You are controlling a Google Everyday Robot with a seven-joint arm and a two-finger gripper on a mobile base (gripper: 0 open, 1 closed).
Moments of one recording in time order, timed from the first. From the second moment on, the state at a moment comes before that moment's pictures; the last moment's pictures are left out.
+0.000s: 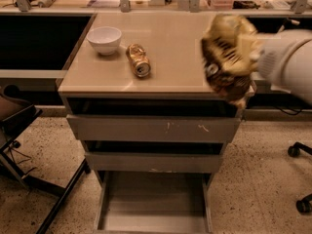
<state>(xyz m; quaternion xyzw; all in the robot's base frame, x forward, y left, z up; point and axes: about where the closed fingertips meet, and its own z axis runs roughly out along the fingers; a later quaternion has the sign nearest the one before) 0.527 -0.195 1.010 -0.07 0.79 0.05 0.61</state>
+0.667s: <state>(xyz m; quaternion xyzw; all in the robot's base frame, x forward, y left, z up) 0.602 -0.243 1.102 -0.02 0.77 0.04 0.64</state>
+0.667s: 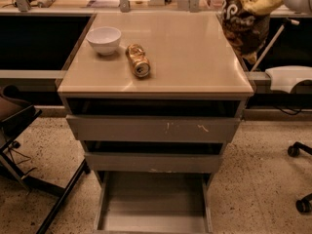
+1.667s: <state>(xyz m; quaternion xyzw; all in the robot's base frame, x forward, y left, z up) 0.663 -0.139 1.097 -0.06 0.78 0.07 0.62</state>
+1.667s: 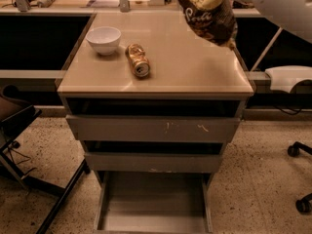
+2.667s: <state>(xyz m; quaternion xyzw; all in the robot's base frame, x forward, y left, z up) 0.732 -0.177 1.027 0.01 0.80 0.03 0.59</state>
